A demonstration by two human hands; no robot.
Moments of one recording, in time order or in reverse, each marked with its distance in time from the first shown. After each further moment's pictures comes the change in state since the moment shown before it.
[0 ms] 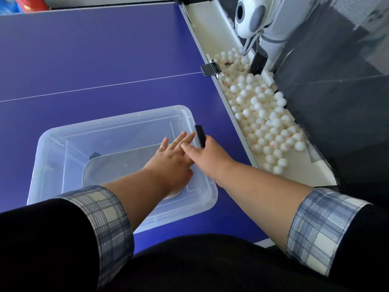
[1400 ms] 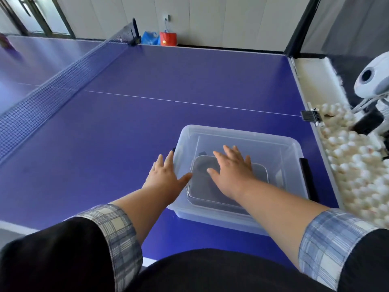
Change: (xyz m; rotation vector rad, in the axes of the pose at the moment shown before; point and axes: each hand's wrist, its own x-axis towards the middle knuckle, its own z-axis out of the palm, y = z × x) left_hand -0.232 -0.126 0.030 -0.594 0.122 -1.113; right_hand -0.035 -0.084 0.175 -0.965 -0.050 -0.623
